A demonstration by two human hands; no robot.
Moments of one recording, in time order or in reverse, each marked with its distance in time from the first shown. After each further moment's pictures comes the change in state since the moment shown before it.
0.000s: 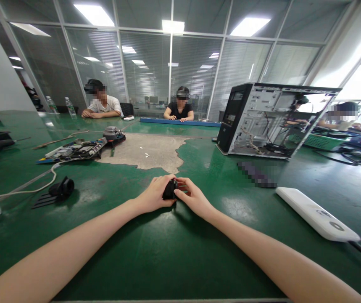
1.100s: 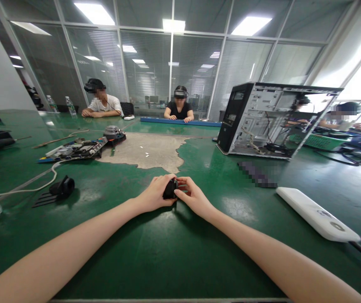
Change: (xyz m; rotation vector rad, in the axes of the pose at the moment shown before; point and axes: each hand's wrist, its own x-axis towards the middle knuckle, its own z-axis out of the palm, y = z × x) left_hand 0.000 -0.001 0.001 0.004 -0.002 0.019; right_hand 0.000 0.002 0.000 0.018 -0.005 -0.016
